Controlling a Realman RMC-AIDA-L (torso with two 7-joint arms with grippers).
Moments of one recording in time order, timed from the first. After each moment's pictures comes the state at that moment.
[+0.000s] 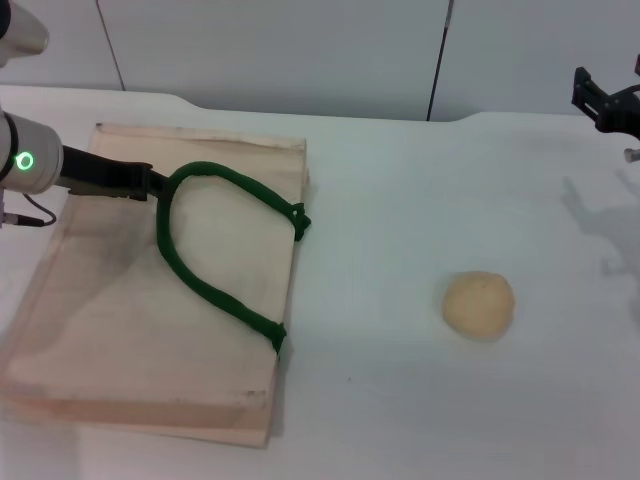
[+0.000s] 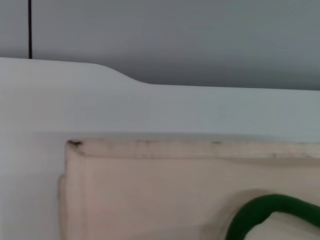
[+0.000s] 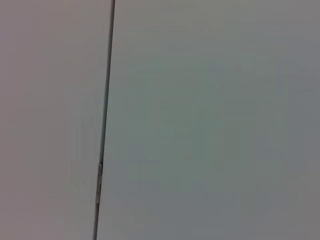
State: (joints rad) left arm -0.70 -2.03 0.76 0.89 -0.54 -1.18 0.62; right arm 0.38 2.03 1.47 0.87 -0.02 0.27 -2.88
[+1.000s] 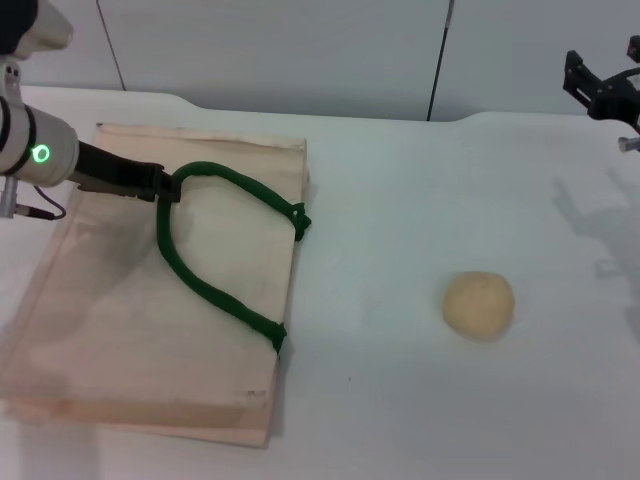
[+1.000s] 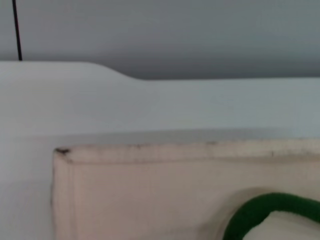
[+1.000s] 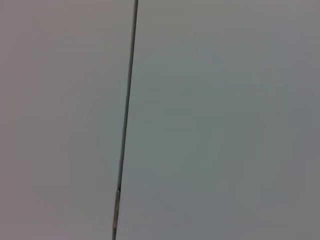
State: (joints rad) left arm -0.76 -2.02 0.75 0.84 -0.46 -1.19 0.61; right arm 0.35 2.03 1.44 0.95 -0.02 0.27 -2.88
